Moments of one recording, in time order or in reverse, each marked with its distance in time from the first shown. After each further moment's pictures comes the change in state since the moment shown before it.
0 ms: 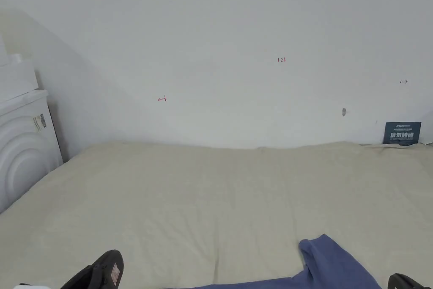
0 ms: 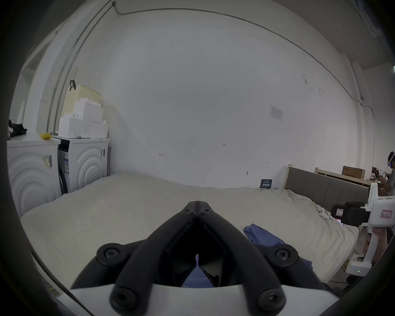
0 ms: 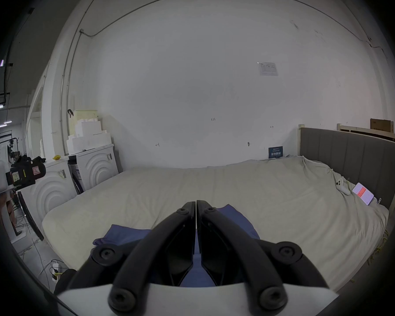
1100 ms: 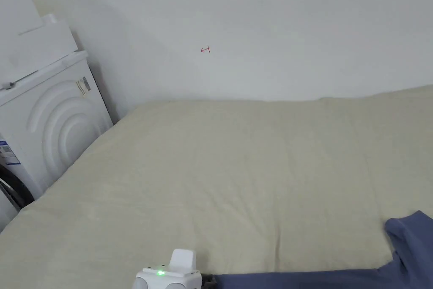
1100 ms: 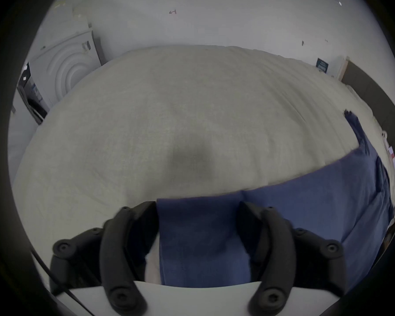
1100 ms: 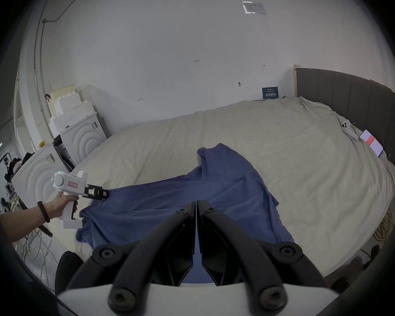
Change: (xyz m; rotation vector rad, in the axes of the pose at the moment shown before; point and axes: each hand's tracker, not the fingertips) left arm -0.114 -0.212 -0.317 -0.888 0.182 -0.154; right arm 0.044 -0.077 -0.073 -0.362 -0.029 -0.142
